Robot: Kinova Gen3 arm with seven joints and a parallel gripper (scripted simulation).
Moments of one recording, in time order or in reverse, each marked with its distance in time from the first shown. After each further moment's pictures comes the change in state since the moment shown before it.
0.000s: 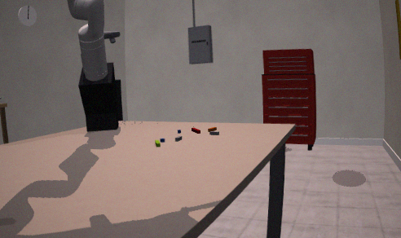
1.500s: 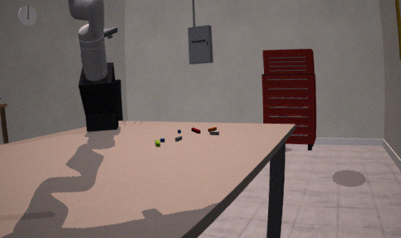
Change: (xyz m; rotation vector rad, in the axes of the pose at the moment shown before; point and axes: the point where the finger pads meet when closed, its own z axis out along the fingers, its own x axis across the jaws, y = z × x) arm 0.032 -0.058 0.055 0.015 0.024 0.137
